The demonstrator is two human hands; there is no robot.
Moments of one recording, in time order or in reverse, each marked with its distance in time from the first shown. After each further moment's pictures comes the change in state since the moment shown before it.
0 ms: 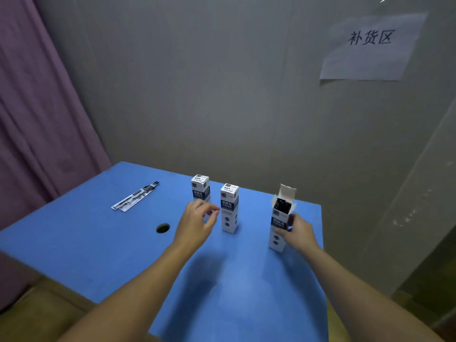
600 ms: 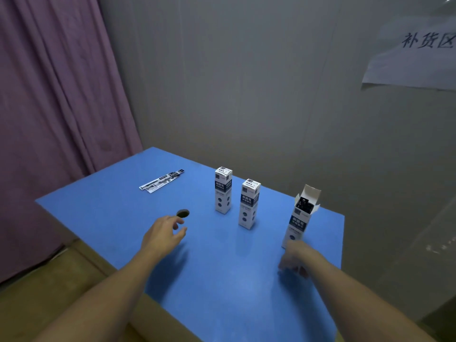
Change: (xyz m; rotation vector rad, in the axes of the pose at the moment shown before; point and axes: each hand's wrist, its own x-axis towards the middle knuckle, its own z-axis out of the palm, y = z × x) left_hand -0.073 -0.100 -0.056 0.300 -0.121 -0.459; right_hand -0.031 -0.042 0.021 -0.763 -0.640 0.090
